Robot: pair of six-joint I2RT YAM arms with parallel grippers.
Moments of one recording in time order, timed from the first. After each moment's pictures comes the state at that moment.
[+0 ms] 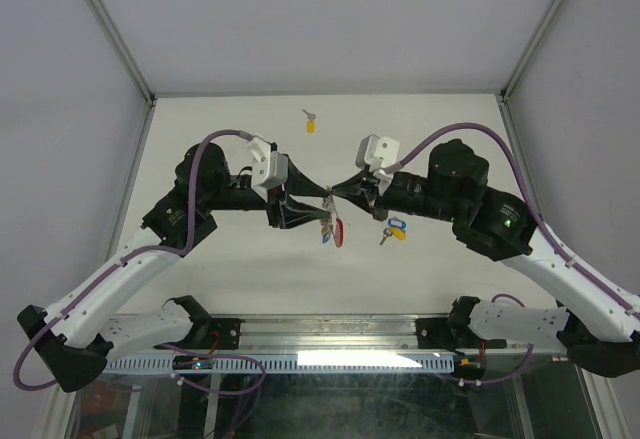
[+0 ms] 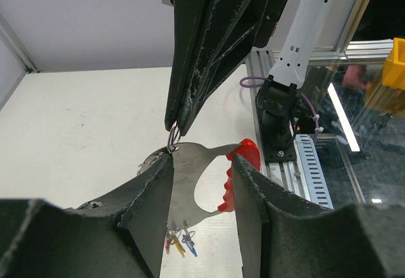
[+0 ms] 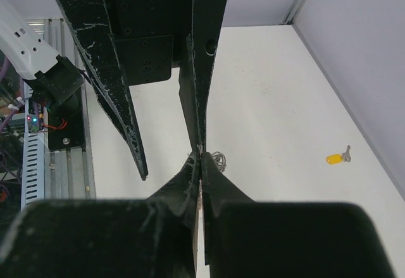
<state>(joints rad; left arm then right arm) -0.74 1.00 1.07 -0.08 0.82 0.08 0.98 1.01 1.35 -0.51 -0.27 -0.26</state>
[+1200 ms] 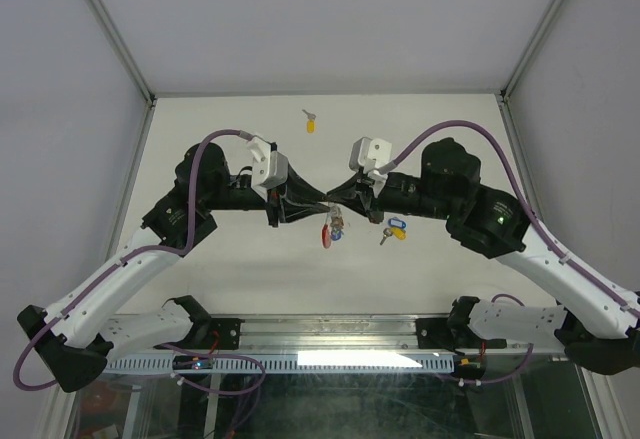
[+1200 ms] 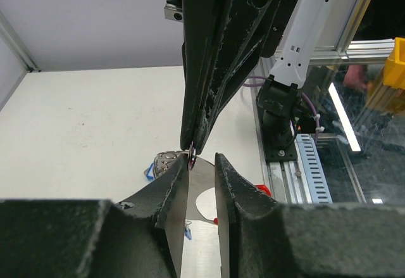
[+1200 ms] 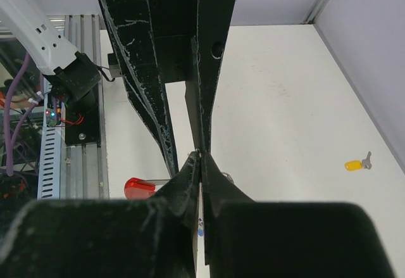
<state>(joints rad) -0.74 1.00 1.07 -0.08 0.81 0.08 0.98 1.04 1.35 -0.51 -0.33 -0.25</state>
